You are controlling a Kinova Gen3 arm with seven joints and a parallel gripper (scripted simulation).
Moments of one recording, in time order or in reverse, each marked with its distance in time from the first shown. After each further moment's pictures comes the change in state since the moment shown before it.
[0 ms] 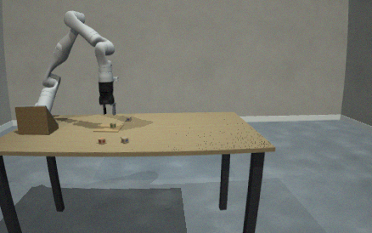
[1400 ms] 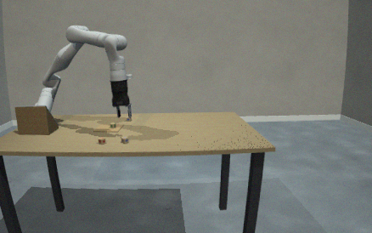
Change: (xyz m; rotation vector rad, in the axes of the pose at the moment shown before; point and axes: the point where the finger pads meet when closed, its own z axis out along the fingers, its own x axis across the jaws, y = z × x) arm 0.141 0.121 -0.022 0.027 0.053 -0.018
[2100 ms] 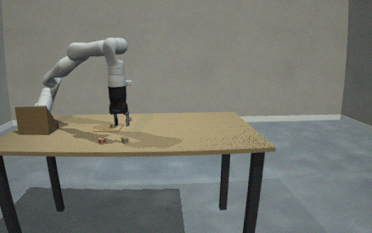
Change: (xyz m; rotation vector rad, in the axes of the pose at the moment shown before) arm 0.021 0.084 0.017 -0.024 -0.032 0.011
